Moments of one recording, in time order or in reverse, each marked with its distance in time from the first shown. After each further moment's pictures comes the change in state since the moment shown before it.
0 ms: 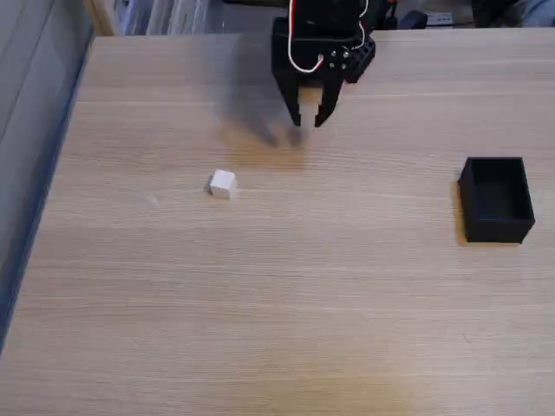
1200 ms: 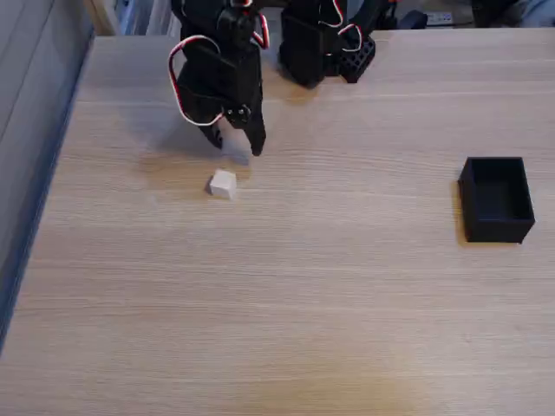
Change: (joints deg) arm 26.4 -39.9 -18.7 -7.6 -17.3
